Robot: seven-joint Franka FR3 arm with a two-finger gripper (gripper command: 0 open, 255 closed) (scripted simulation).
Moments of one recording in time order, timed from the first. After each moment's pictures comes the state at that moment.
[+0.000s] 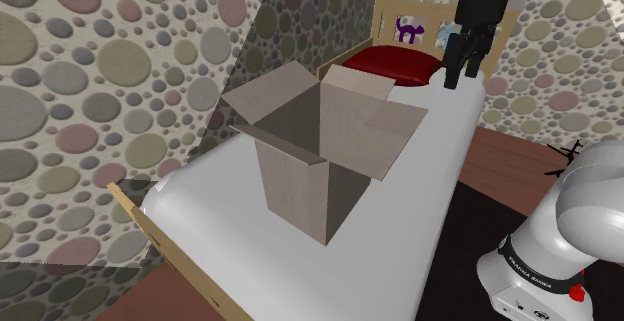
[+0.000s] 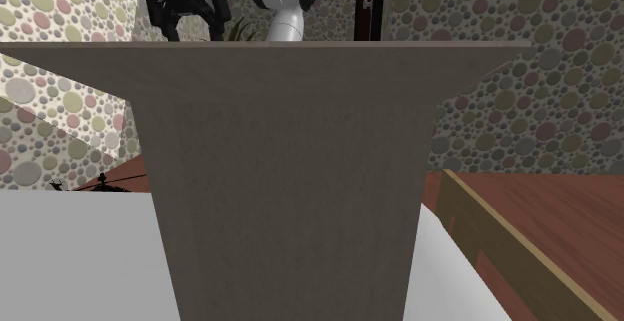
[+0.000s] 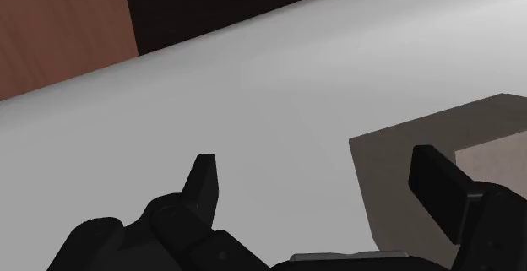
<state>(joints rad) -0.01 -0.76 -0.07 -2.34 -0.02 1.46 0.00</state>
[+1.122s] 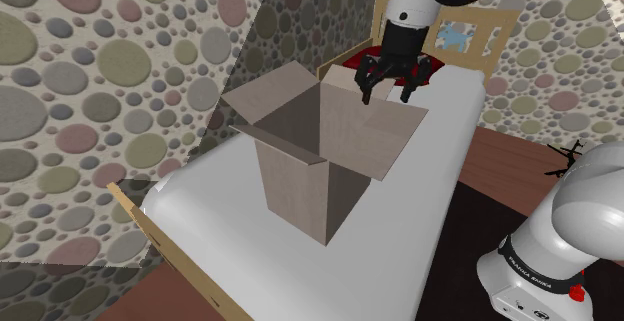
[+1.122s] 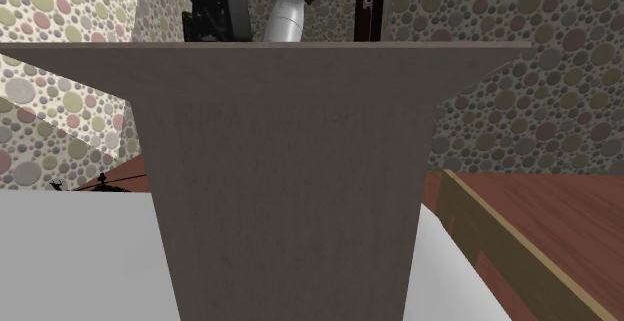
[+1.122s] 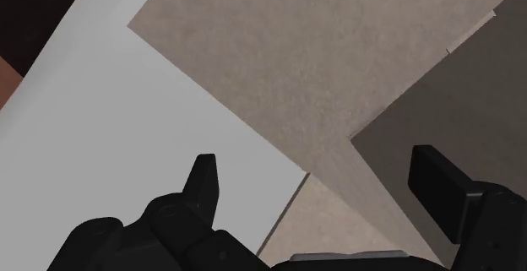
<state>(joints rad) -0.08 -0.60 0.21 -2.38 0.17 1.86 0.61</state>
